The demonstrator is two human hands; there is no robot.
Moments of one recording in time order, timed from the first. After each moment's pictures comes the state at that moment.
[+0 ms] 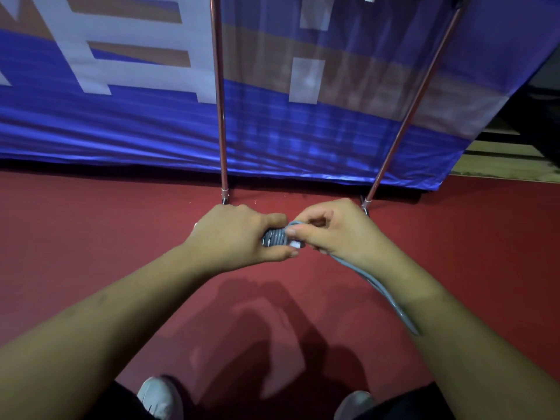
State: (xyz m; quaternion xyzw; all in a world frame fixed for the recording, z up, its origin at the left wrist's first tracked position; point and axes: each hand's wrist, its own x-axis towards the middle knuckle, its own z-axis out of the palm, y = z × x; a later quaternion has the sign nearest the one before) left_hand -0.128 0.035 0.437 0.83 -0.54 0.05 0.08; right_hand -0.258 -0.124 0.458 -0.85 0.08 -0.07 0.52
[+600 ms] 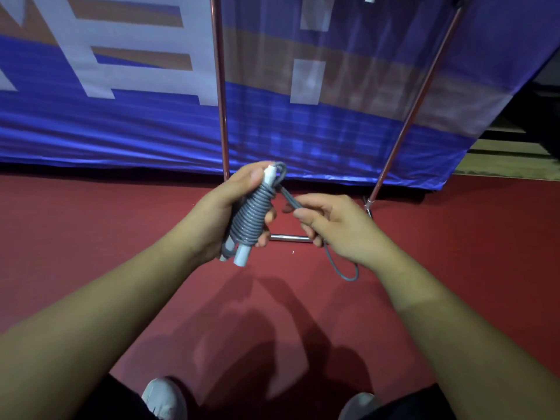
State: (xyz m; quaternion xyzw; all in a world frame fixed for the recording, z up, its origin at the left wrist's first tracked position) left_hand -0.125 0.035 0.461 0.47 -0.28 -0.45 0.71; right_hand -0.245 -0.134 0.447 -0.84 0.07 -0.09 0.53
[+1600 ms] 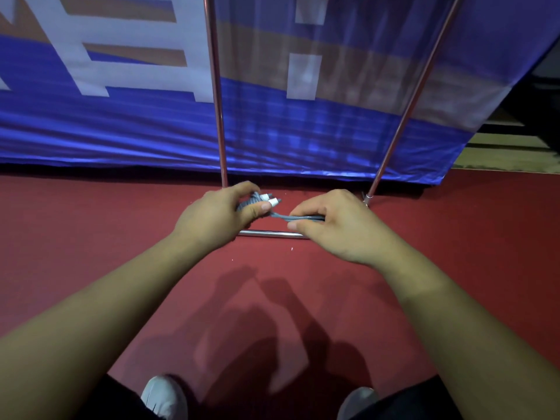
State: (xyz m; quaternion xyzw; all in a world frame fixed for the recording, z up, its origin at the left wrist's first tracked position) left_hand -0.103 0.036 0.435 0.87 -0.39 -0.10 0.28; right_hand -0.255 -0.128 0.473 -0.94 0.05 -0.09 0.34
